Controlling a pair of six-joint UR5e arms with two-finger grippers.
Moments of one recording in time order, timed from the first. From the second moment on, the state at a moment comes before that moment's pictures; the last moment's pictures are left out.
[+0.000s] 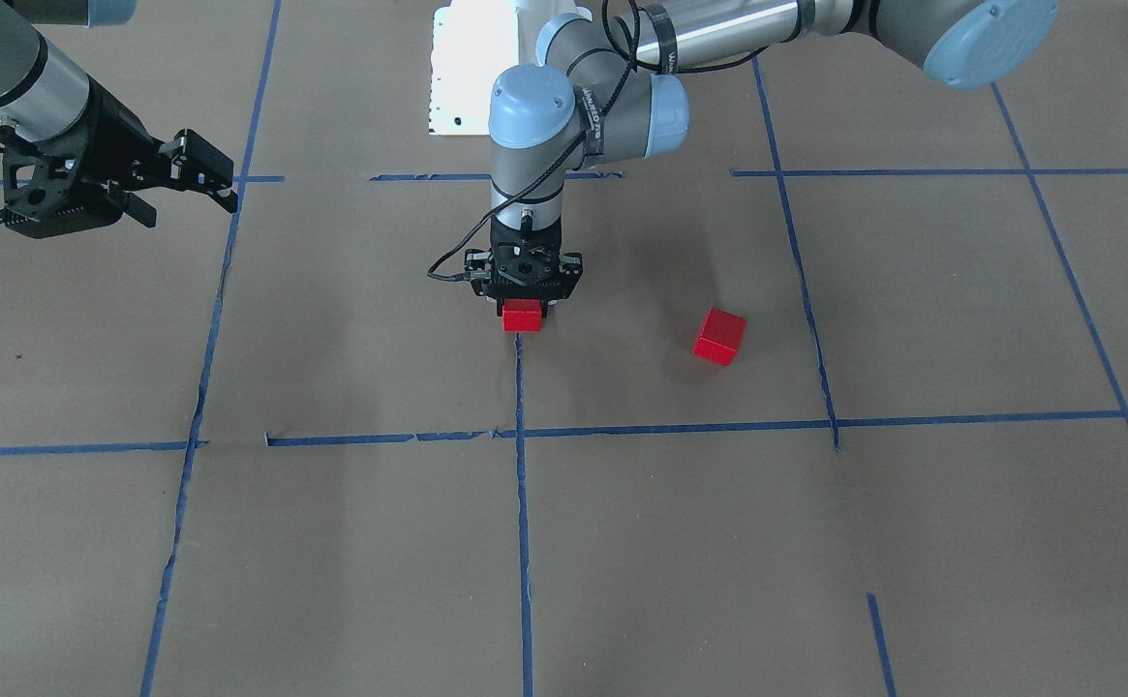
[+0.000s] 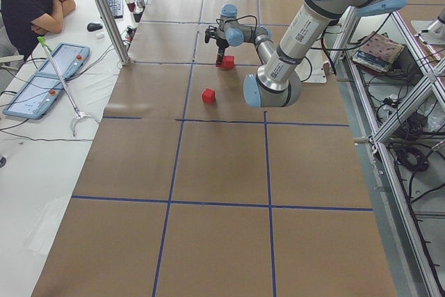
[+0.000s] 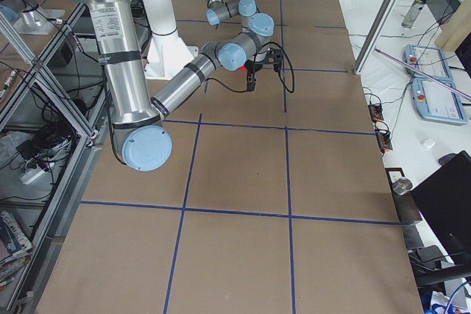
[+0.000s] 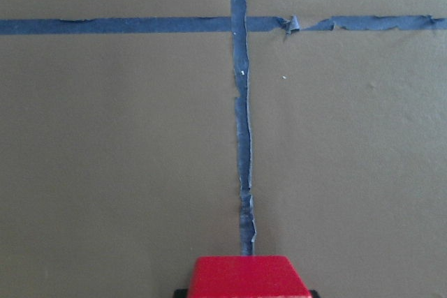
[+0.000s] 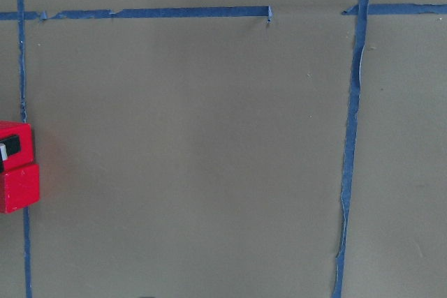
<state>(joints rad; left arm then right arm) -0.44 -2.43 -1.42 -1.72 -1.72 -1.25 0.92 -1.37 2.09 -1.64 2.36 0.86</state>
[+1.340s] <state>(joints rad) -0.42 -2.43 -1.44 -1.72 -1.71 -1.25 0.92 -1.37 2.09 -1.64 2.36 0.86</state>
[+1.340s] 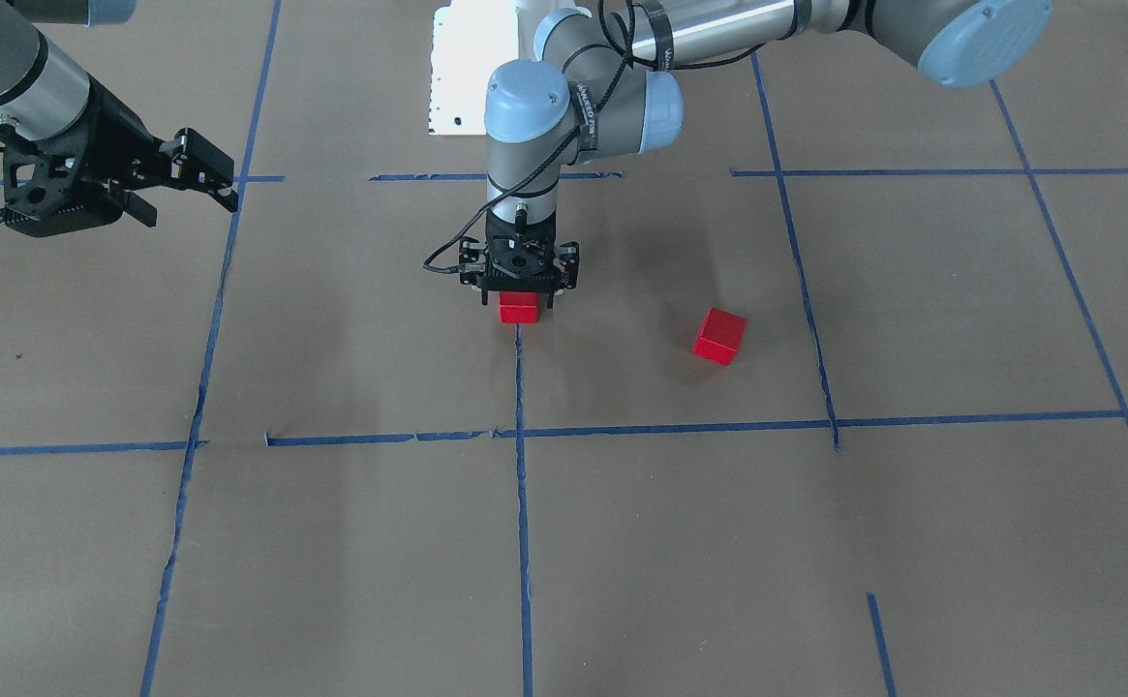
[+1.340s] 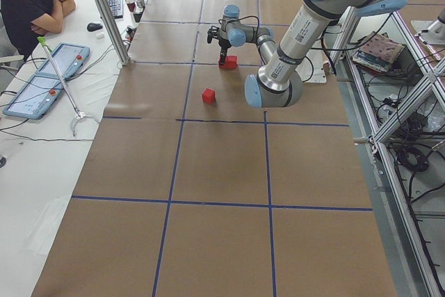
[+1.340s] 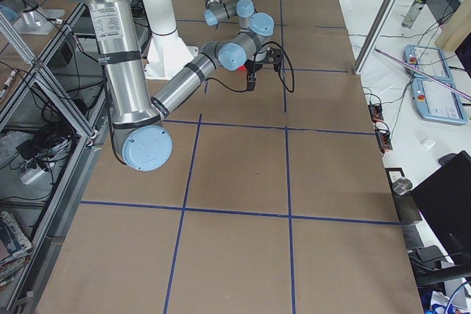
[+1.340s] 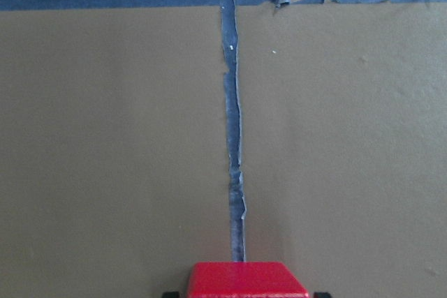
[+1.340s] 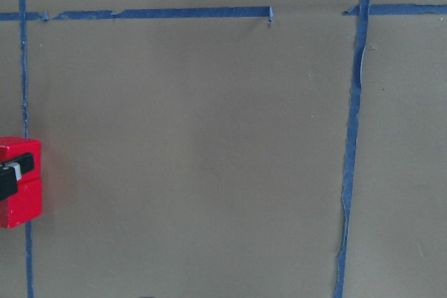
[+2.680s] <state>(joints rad) -0.66 -2.06 -1.69 -1.87 -1.83 -0.79 0.92 -1.37 2.10 -1.64 2.36 0.86</state>
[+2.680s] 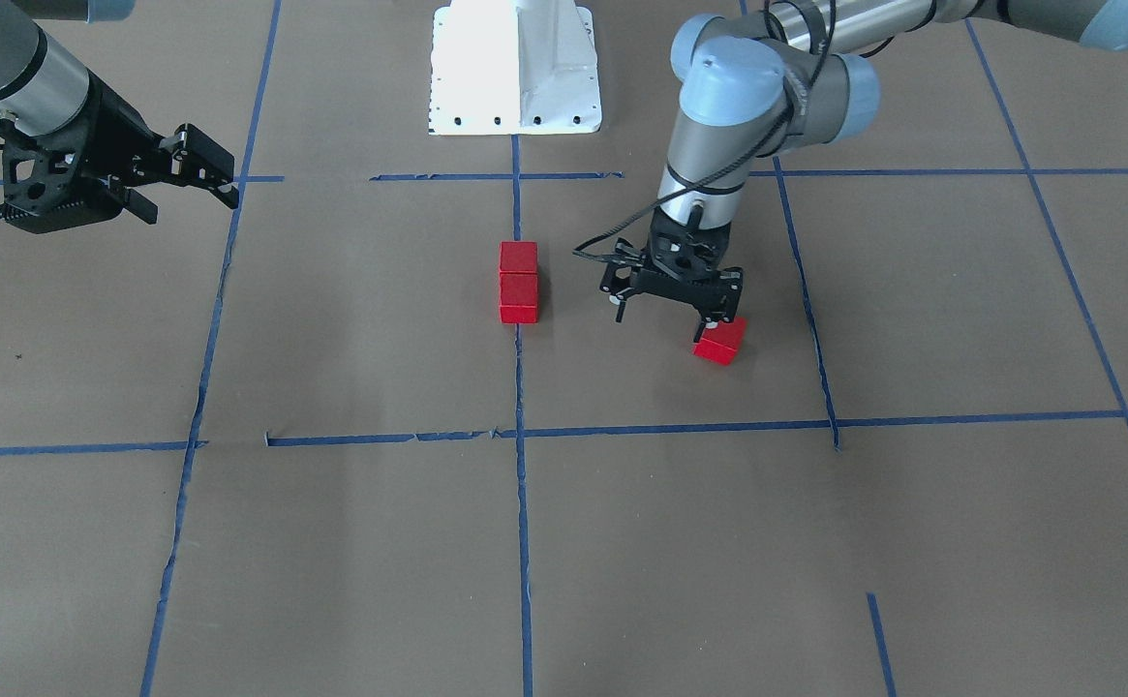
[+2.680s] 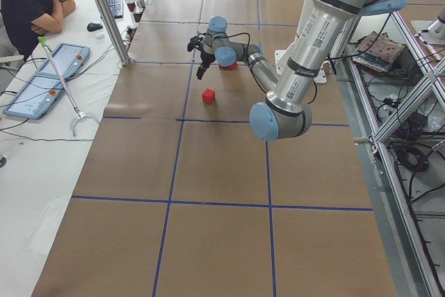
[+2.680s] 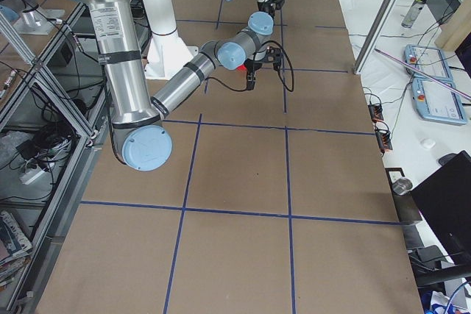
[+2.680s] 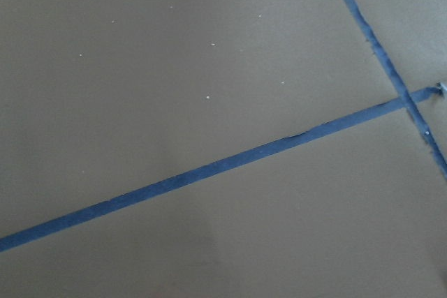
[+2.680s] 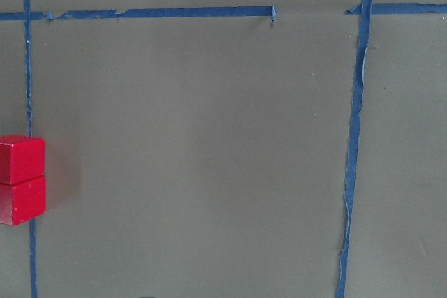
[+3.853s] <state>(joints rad) -0.66 -2.02 -1.61 -1.91 -1.85 -0.77 0.91 -1.37 2.11 -1.64 2.36 0.86</state>
